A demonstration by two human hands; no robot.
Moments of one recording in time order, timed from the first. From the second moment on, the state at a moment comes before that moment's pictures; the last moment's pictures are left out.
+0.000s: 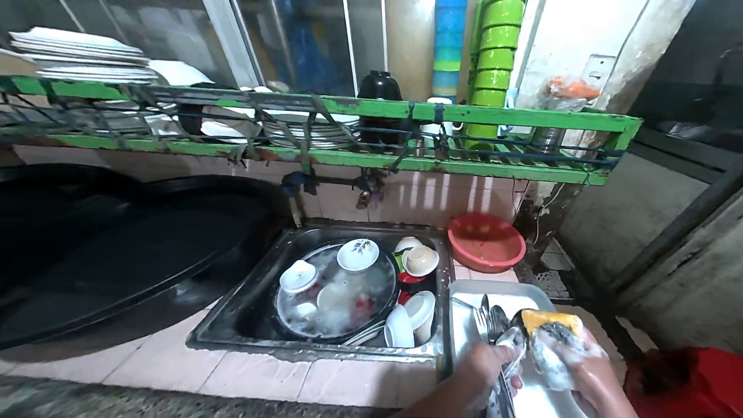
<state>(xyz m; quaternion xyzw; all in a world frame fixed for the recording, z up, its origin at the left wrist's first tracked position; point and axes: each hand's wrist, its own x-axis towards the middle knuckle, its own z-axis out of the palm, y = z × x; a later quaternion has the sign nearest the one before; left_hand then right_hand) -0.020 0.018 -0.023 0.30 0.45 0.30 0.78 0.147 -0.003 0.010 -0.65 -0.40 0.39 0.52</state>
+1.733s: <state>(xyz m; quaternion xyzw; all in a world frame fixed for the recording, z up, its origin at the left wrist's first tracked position) -0.104 -0.021 0.129 0.43 0.62 0.33 0.57 0.126 0.013 -0.001 -0.65 -0.37 0.37 0.55</state>
